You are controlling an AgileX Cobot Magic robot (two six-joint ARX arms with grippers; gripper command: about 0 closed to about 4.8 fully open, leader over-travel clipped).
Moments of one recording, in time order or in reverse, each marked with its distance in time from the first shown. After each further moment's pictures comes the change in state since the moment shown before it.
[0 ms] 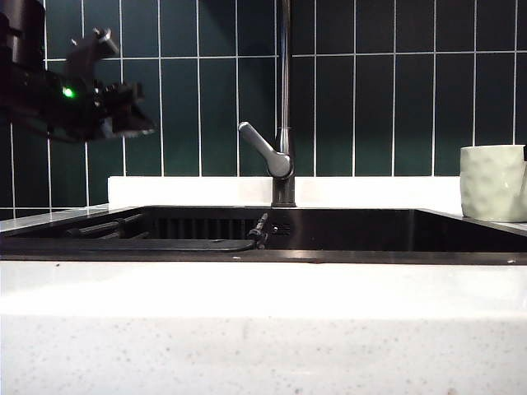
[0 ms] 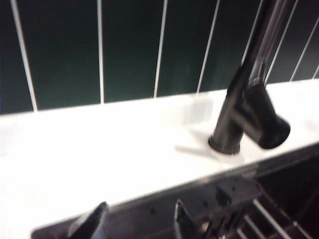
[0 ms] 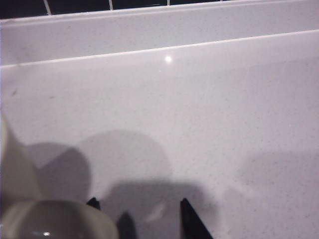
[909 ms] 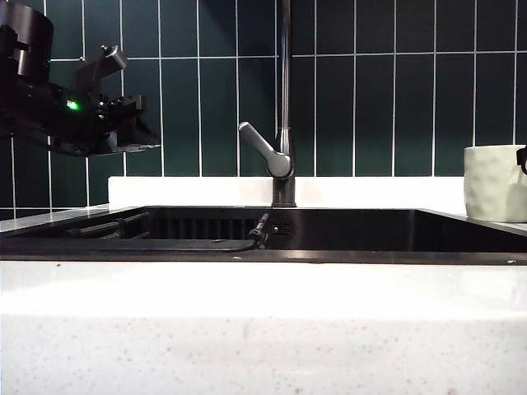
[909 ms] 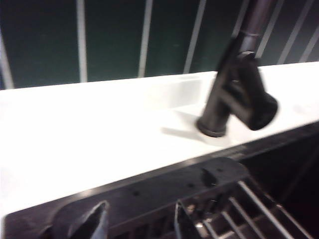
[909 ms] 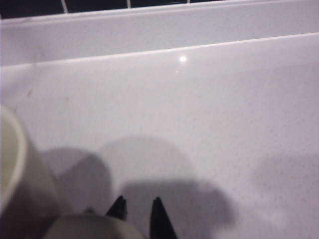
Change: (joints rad) left arm -0.008 0.026 0.000 -0.027 0.045 -0.003; right arm -0.009 0.057 0.034 0.023 -0.070 -0.002
